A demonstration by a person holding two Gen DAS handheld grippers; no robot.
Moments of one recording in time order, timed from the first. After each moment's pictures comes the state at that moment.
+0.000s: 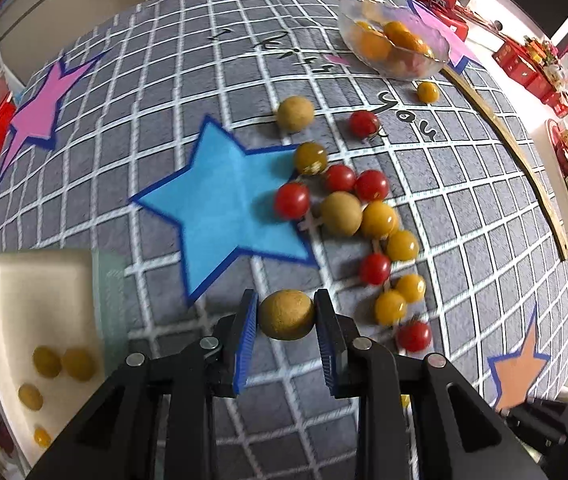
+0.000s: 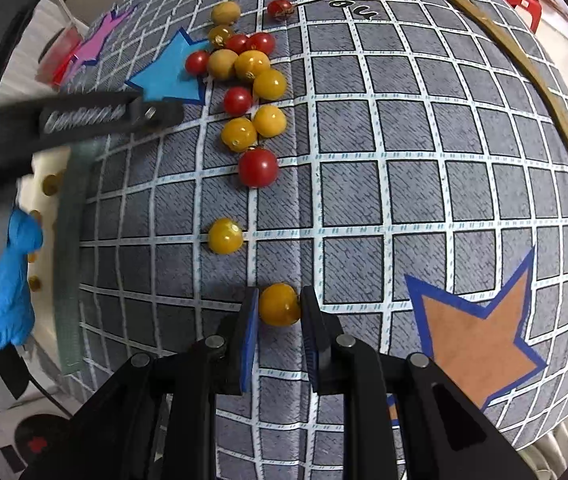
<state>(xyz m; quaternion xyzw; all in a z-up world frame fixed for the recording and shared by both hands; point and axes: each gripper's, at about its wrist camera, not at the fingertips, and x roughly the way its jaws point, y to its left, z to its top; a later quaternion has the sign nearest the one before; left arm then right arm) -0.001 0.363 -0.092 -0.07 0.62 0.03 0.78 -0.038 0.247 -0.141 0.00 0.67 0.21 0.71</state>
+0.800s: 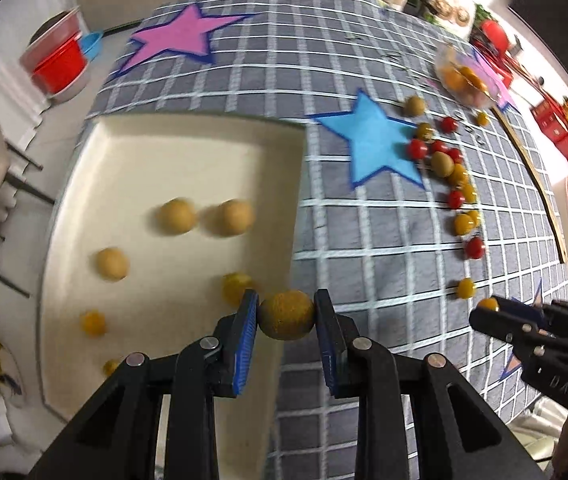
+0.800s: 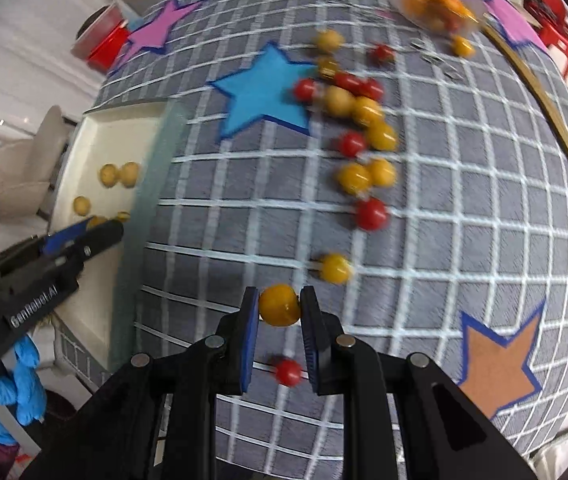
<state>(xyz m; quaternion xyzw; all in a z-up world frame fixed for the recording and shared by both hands) -0.158 0.478 -0.062 -0.15 0.59 0.11 0.78 -0.043 0.298 -0.096 -0.04 0.65 0.27 0.71</state>
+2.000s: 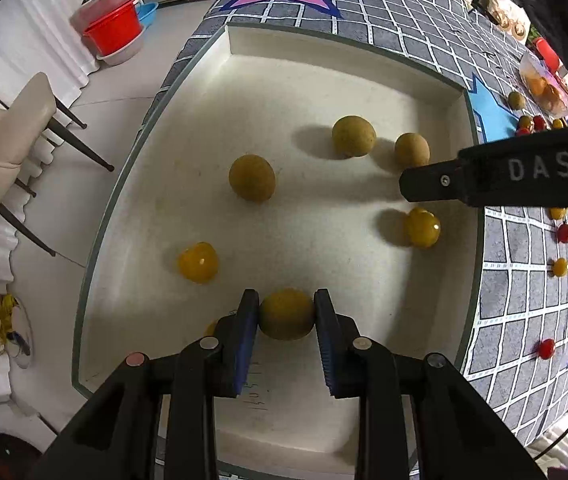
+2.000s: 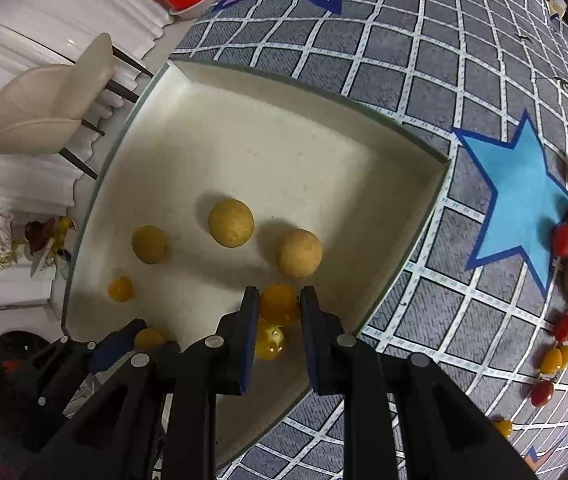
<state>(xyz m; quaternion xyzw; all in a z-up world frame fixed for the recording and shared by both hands) -0.211 0.543 -0.109 -0.15 0.61 0.18 0.76 -0.037 0.499 -0.130 -0.14 0.66 0.36 0.65</state>
